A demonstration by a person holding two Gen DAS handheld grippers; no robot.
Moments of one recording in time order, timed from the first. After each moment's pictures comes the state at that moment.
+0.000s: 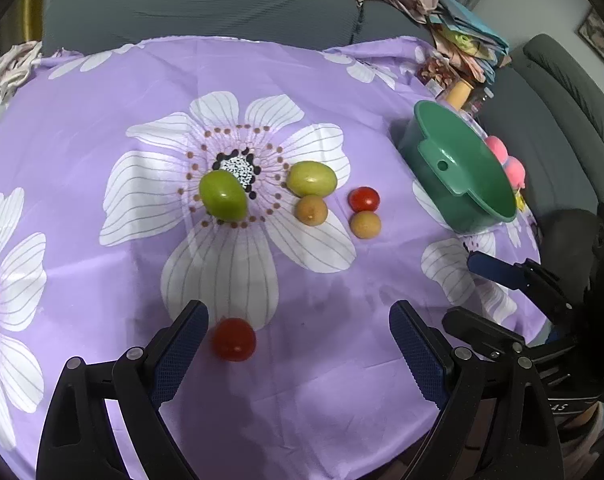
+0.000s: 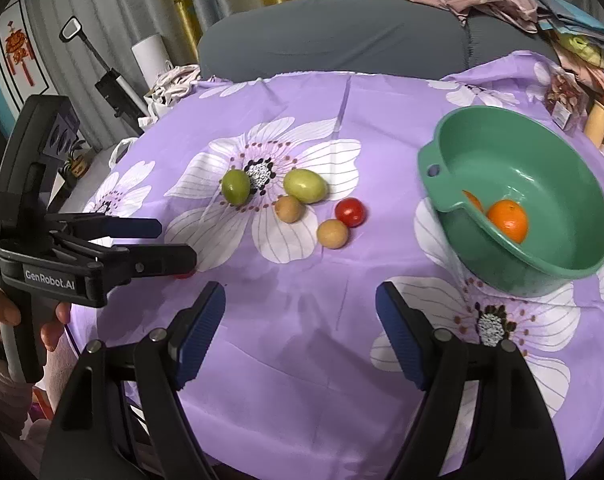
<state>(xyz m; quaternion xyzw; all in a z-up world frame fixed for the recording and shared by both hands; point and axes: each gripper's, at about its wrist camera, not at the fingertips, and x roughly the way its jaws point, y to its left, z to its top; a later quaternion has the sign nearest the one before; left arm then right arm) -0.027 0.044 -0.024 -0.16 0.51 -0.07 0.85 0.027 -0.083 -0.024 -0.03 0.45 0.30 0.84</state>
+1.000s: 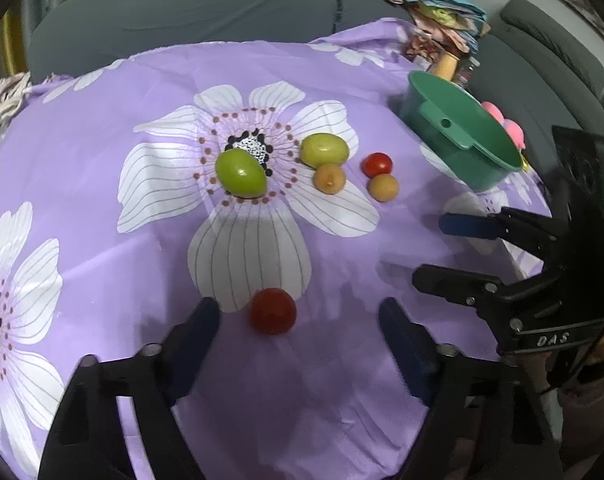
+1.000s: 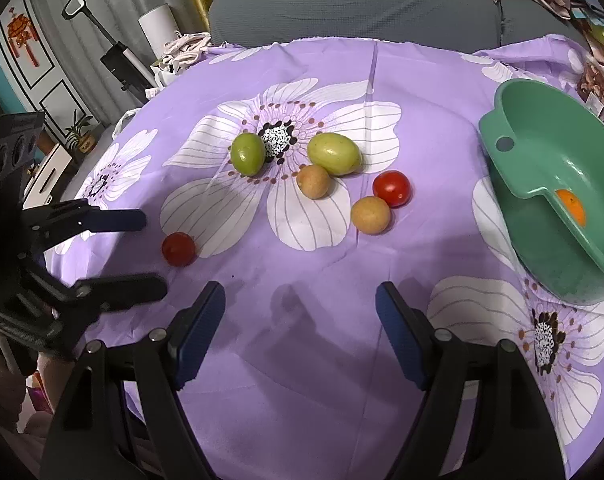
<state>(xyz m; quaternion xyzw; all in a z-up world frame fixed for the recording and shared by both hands) -0.044 0.051 -0.043 -0.09 0.50 -0.08 0.86 0.041 -0.050 -0.056 -0.05 0.49 0.32 0.81</state>
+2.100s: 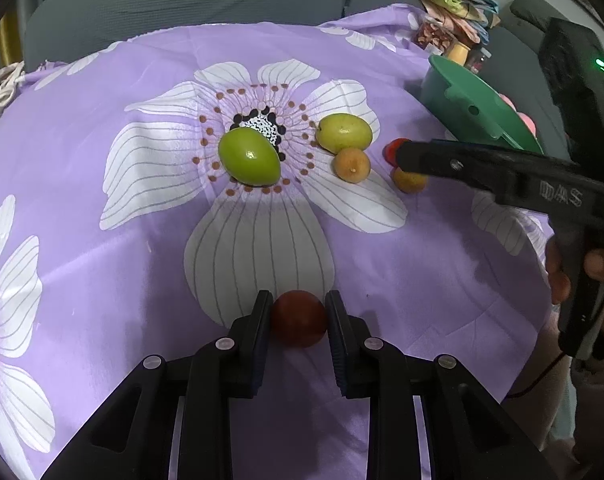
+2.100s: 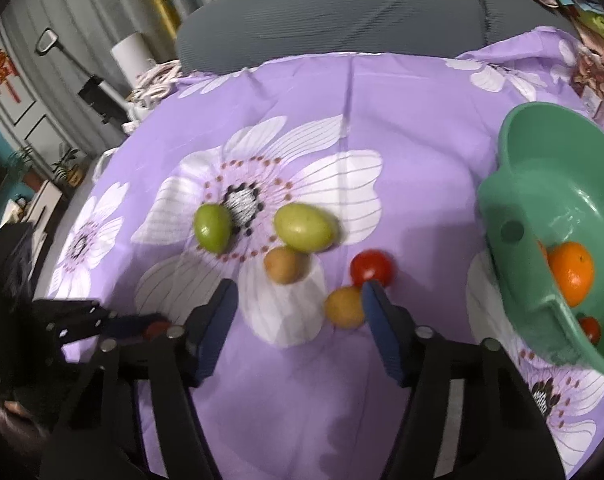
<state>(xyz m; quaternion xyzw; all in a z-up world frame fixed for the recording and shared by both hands) -0.032 0.055 -0.066 -0.09 0.52 -0.08 0.85 0.103 -0.039 -0.050 0.00 0.48 0.28 0.83</state>
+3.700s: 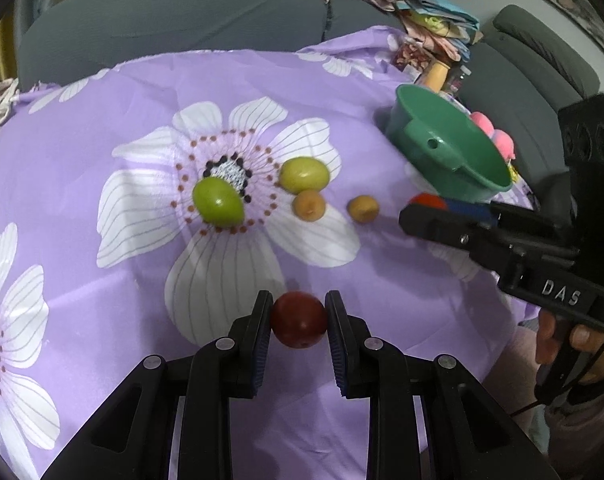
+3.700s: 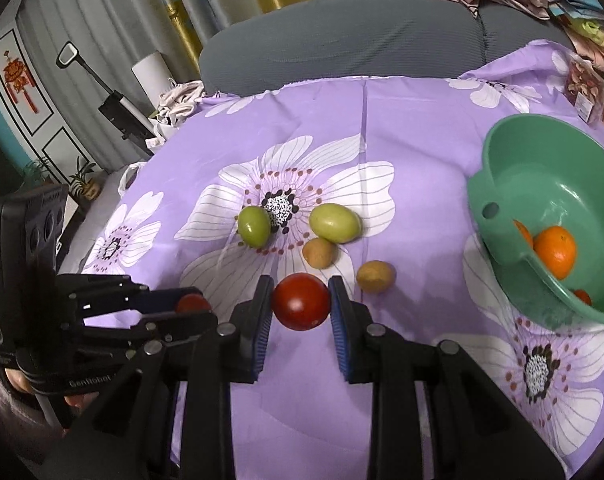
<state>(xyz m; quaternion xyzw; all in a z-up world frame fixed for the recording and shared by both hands) -0.029 0.040 -0.030 -0.10 0.49 -0.10 0.86 0.061 -0.057 -0.021 0.02 0.45 0.32 0.84</state>
